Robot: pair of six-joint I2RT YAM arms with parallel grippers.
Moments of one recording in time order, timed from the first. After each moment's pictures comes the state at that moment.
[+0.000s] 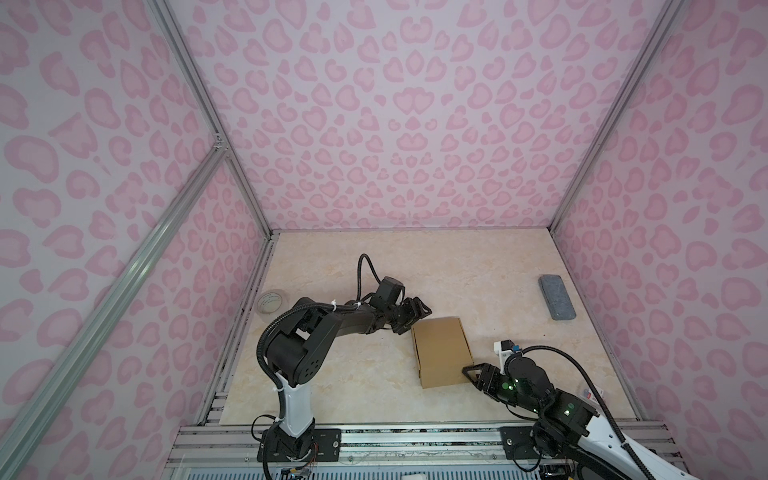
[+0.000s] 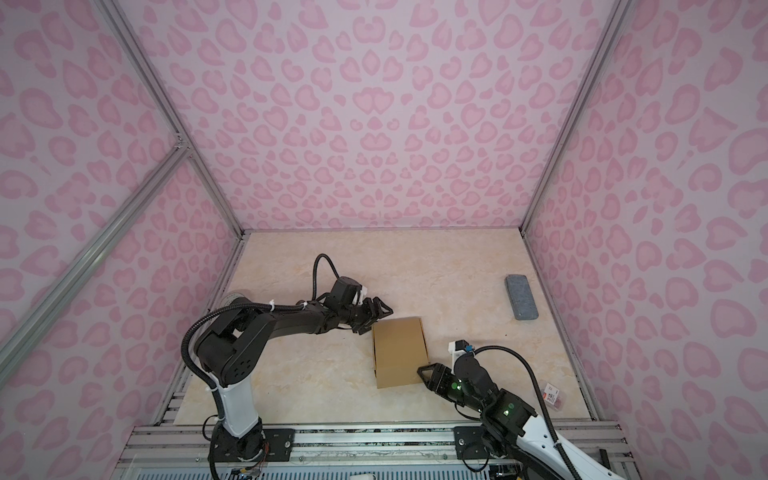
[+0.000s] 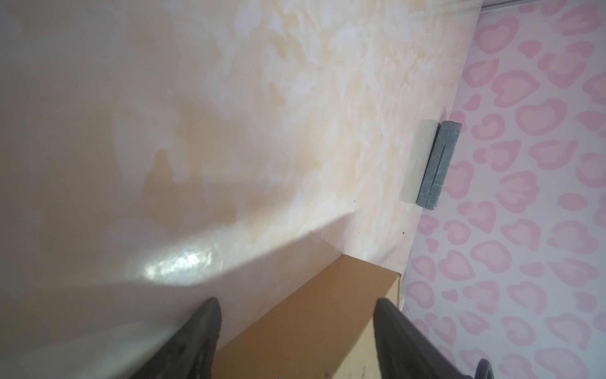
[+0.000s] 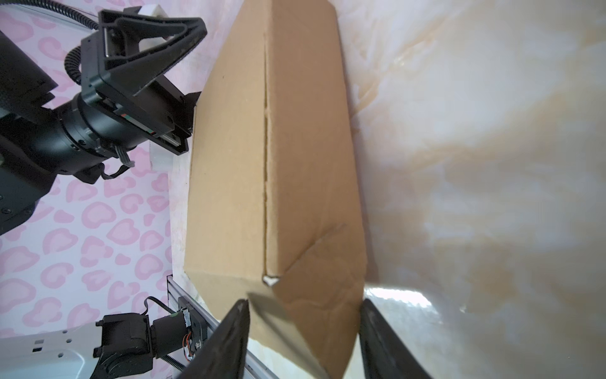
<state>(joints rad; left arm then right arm) -0.63 1.92 0.97 0.09 0.46 -1.09 0.74 0.37 0.11 -0.36 -0.12 1.17</state>
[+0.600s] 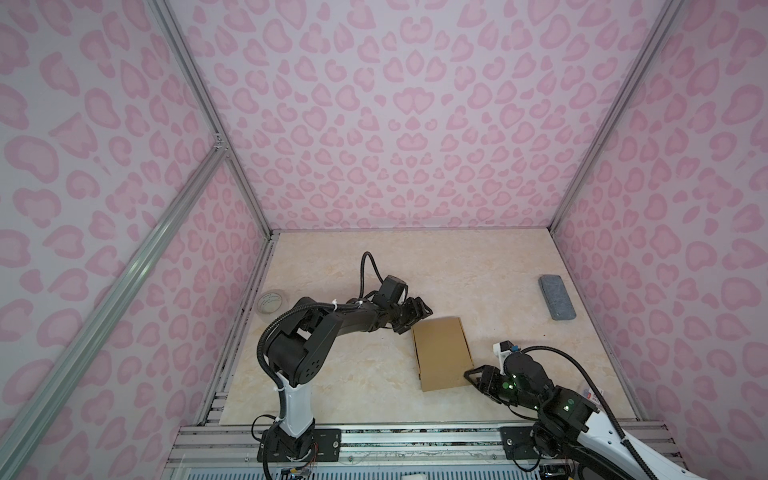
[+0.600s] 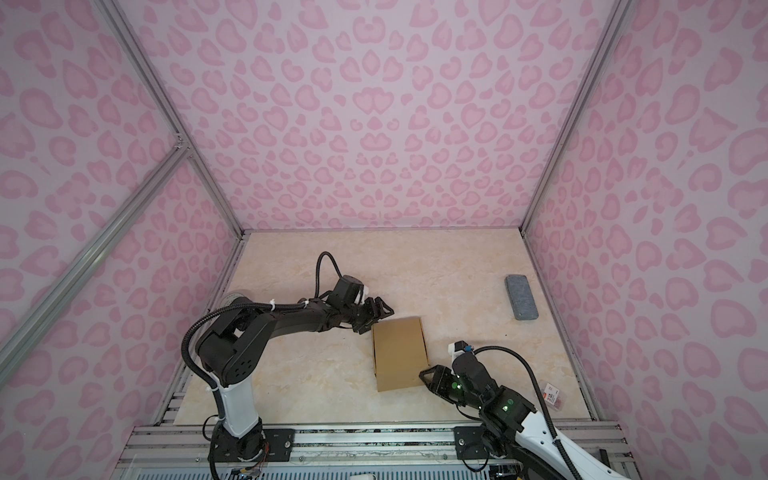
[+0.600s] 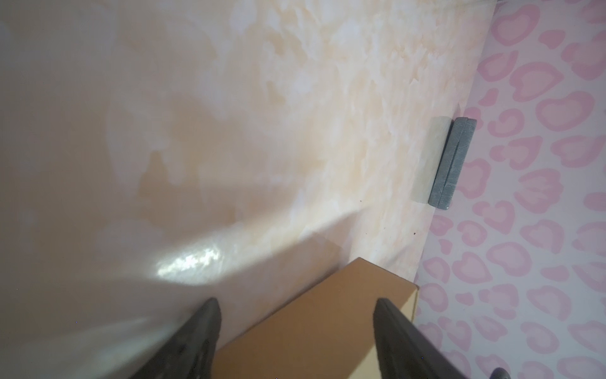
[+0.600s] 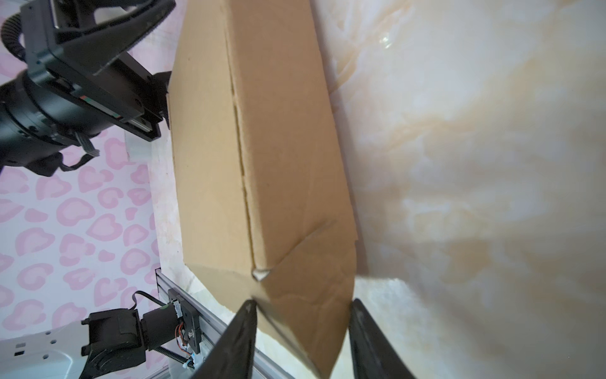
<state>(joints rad) -0.64 1.93 1.02 0.01 0.42 -1.04 0.72 0.45 0.16 -0.44 -0.17 1.15</state>
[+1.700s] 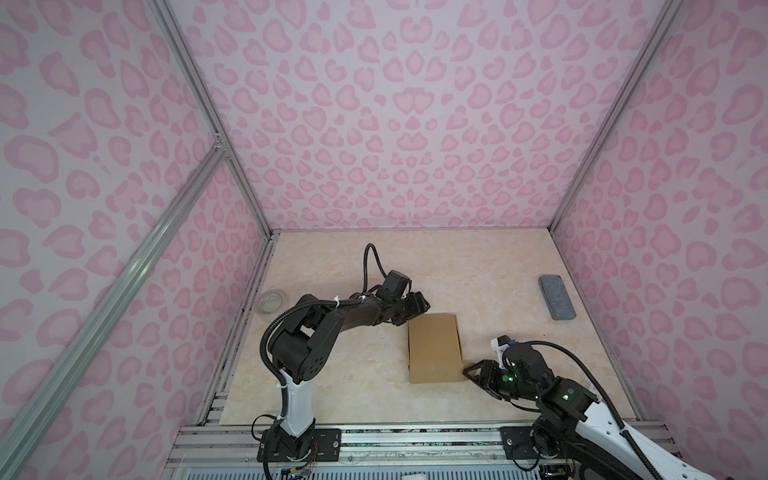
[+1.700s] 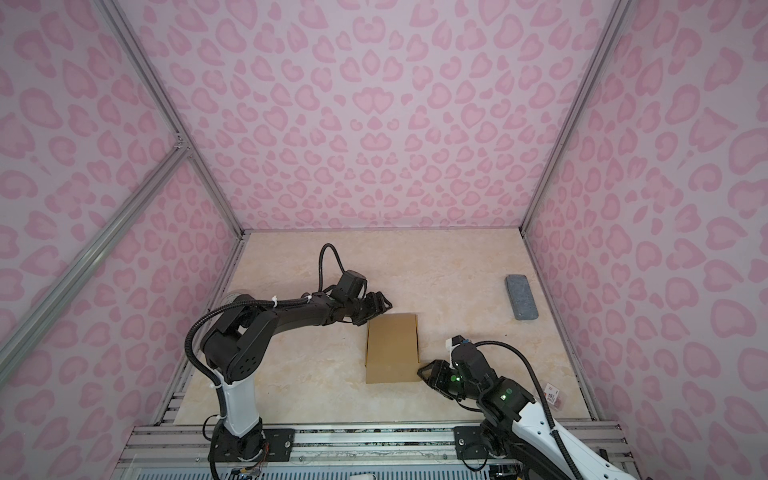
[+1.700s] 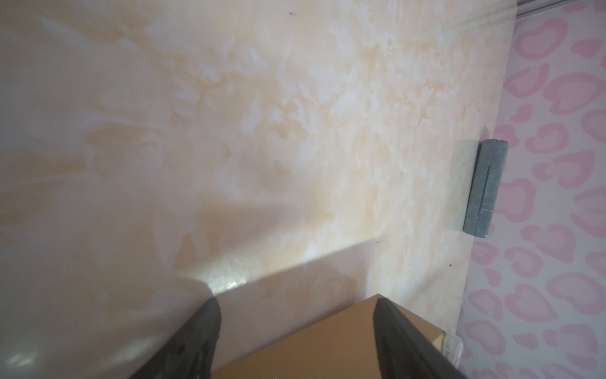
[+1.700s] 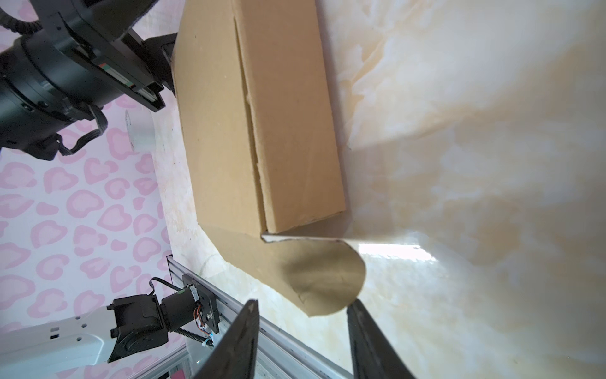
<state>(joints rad) -0.63 1.96 1.11 -0.06 0.28 -0.94 0.66 0.56 0.27 -0.48 -0.28 1.13</state>
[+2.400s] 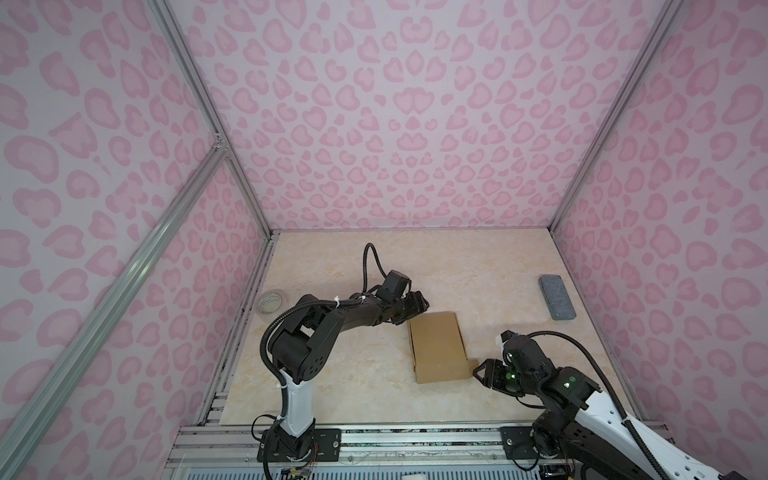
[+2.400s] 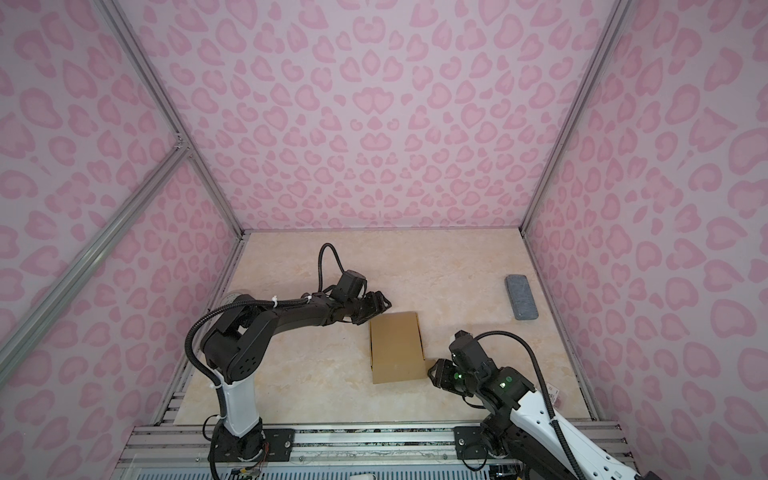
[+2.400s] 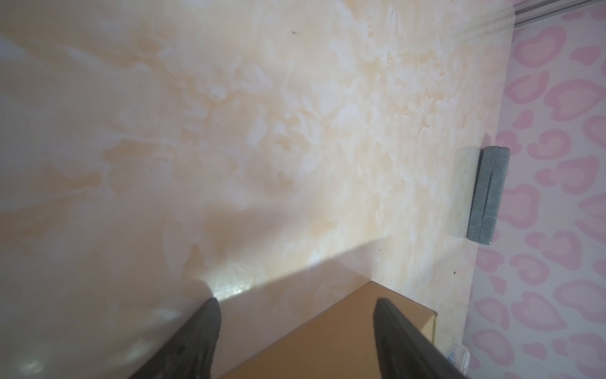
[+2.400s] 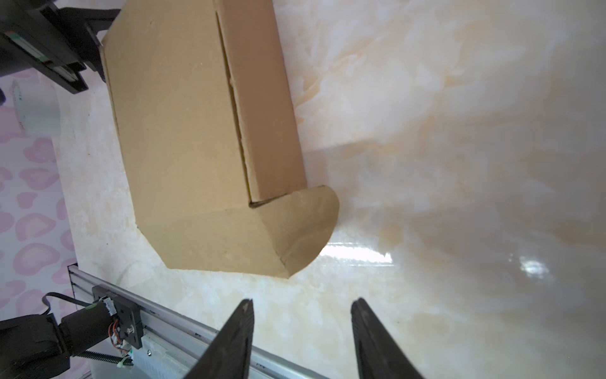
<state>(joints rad) -0.63 1.96 1.10 -0.04 0.26 -0.94 0.63 0.68 0.40 -0.70 -0.15 0.89</state>
